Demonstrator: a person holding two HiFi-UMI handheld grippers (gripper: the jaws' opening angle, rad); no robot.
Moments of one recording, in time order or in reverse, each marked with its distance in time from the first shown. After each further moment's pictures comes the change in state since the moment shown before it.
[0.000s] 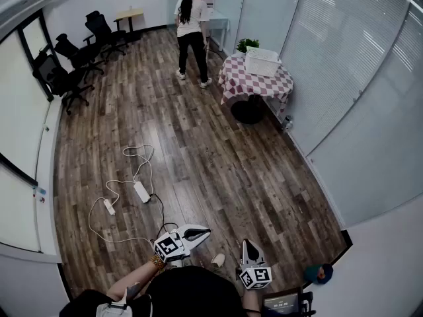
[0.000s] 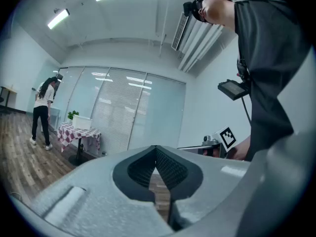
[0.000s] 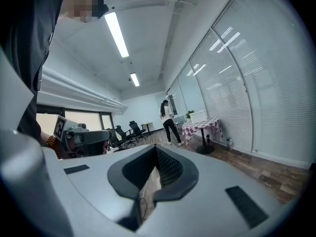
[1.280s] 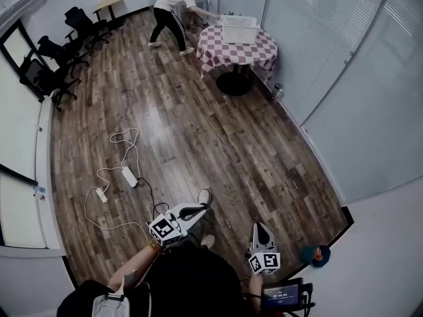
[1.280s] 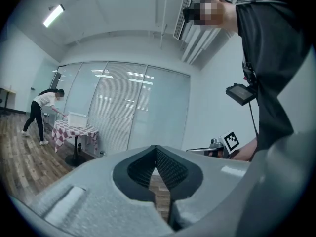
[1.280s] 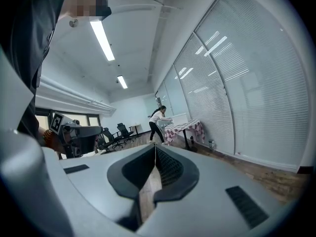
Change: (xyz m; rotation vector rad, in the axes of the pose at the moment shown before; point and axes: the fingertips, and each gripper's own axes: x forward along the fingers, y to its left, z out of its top) left arm 0.183 -0.012 -0.008 0.012 0.025 0.042; right arm -0.058 -0.223 0.016 0.015 -0.020 -0.102
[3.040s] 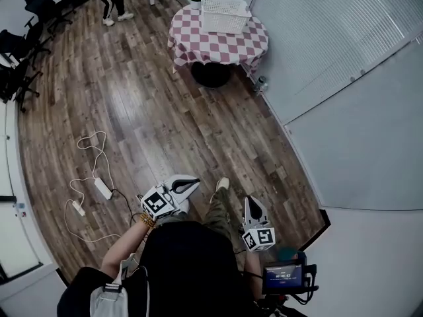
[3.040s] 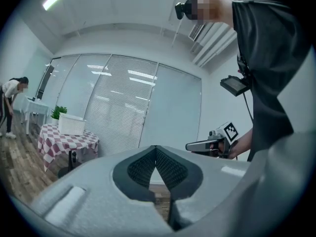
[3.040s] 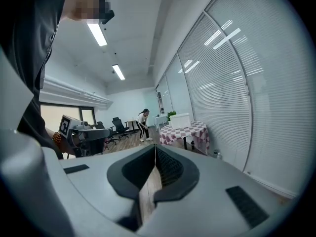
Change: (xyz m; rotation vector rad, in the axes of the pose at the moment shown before) left arm 0.208 0.358 0.074 -0.014 -0.028 -0.091; right arm 0.373 -0.116 0.127 -0.071 0.075 0.004
